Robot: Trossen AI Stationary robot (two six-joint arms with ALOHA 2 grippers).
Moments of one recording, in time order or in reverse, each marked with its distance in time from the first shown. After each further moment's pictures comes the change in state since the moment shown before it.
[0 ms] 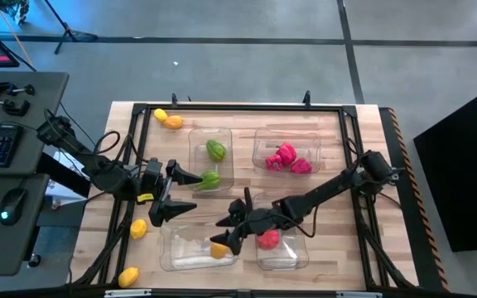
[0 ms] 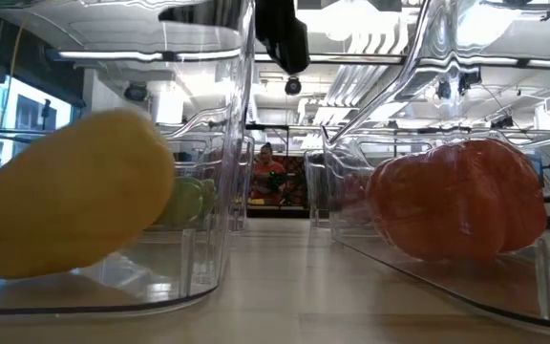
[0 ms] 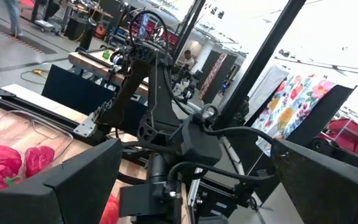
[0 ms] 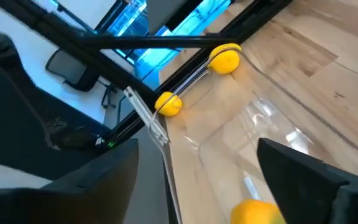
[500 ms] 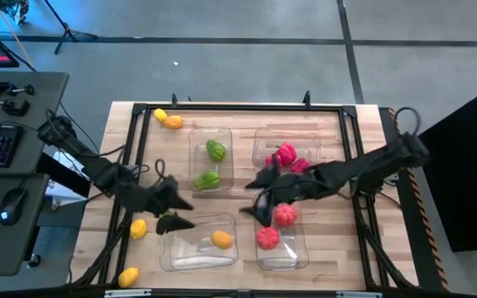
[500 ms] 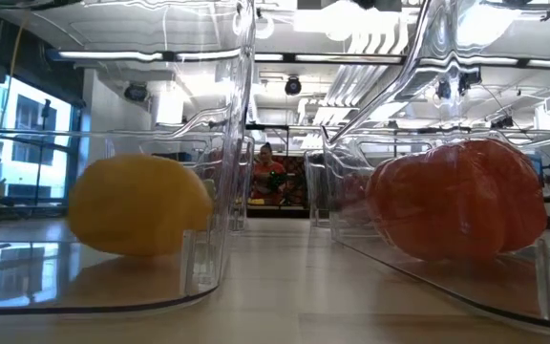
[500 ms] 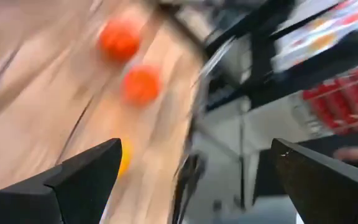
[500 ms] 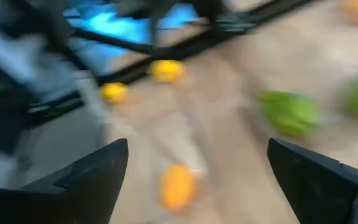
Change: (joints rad) left arm -0.023 0.020 0.001 -0.547 0.257 -0.621; right arm -0.070 -0.399 0.003 -0.606 0.033 -0.300
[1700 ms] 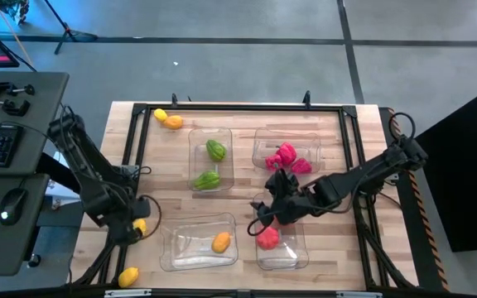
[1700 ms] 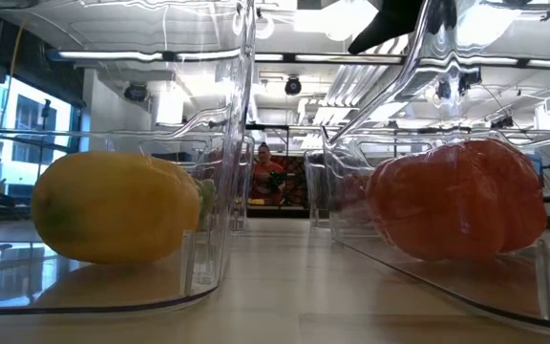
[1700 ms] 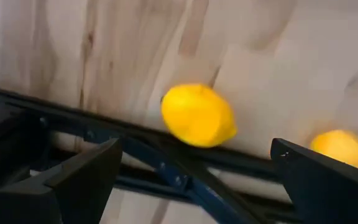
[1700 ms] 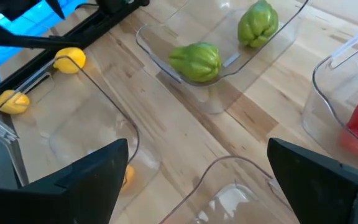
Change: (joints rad) left arm -0.348 0.134 -0.020 -0.894 0.381 -0.197; right arm 0.098 0.039 -0.002 -0.315 0.316 0.418
